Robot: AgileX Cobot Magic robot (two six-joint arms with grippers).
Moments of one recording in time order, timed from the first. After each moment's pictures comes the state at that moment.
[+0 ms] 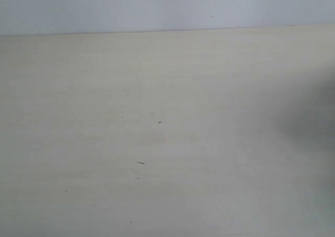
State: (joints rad) left arm -0.48 0.08 -0.07 1.21 0.02 -1.78; right arm 0.31 0.00 -0.26 -0.32 0.52 0.24
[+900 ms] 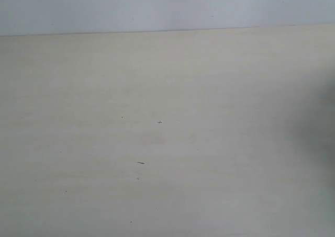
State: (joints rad) left arm -0.14 0.01 0.00 0.86 -0.26 -1.79; right arm 0.31 0.00 -0.26 -0.32 0.52 0.24
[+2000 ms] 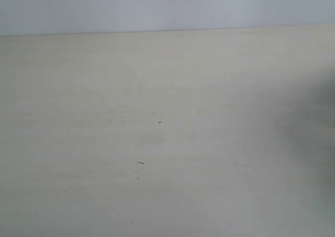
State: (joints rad) left arm 0.01 0.01 0.00 0.11 0.23 -0.18; right arm 0.31 0.00 -0.26 -0.32 0.52 0.24
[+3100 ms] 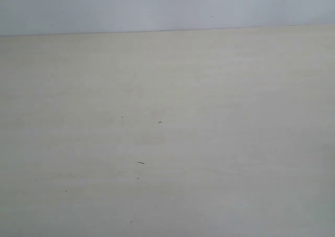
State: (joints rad) left arm 0.06 0.01 0.00 0.15 0.25 -0.19; right arm 0.31 0.00 -0.26 -0.32 0.52 0.24
